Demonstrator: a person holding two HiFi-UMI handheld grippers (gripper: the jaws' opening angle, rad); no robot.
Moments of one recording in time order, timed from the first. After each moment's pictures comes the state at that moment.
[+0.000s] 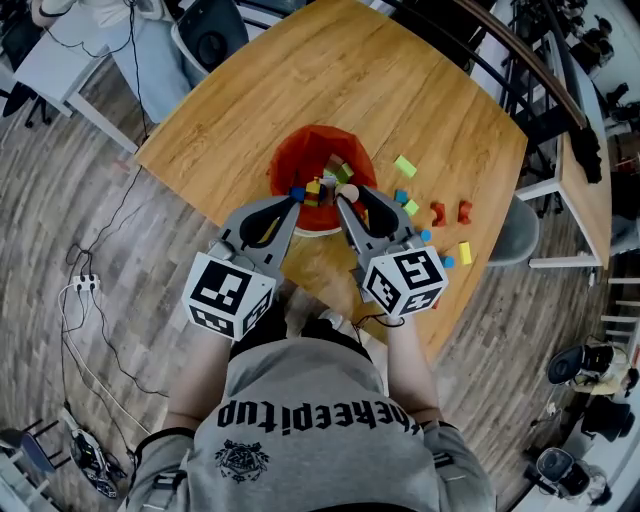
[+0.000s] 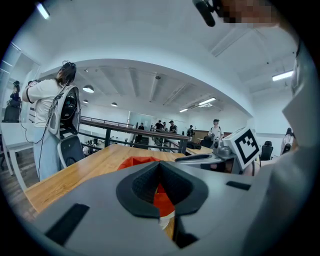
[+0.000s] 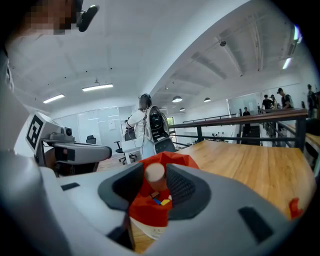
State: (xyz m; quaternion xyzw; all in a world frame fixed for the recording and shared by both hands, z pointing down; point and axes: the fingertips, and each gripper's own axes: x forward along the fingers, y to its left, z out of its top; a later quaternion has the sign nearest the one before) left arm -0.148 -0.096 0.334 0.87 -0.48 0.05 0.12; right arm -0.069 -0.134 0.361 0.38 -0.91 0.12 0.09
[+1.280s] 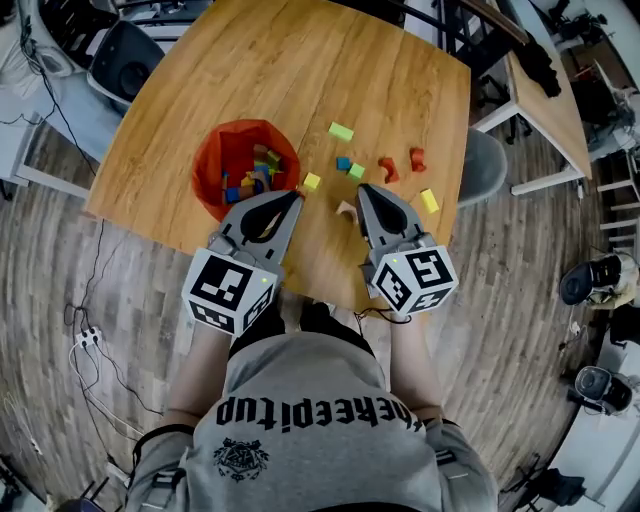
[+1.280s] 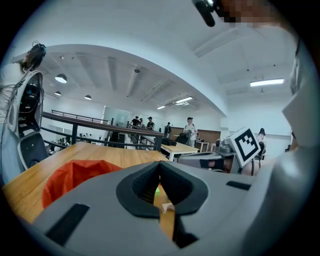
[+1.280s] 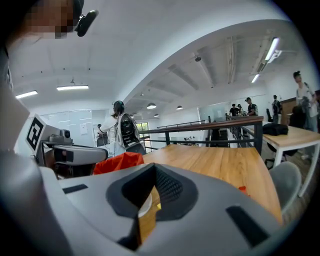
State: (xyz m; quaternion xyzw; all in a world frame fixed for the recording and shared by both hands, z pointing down) left arm -0.033 -0.098 0.335 0.93 -0.35 0.07 0.11; right arm 0.069 -0.110 0.356 0.53 -0.84 0.12 0.06
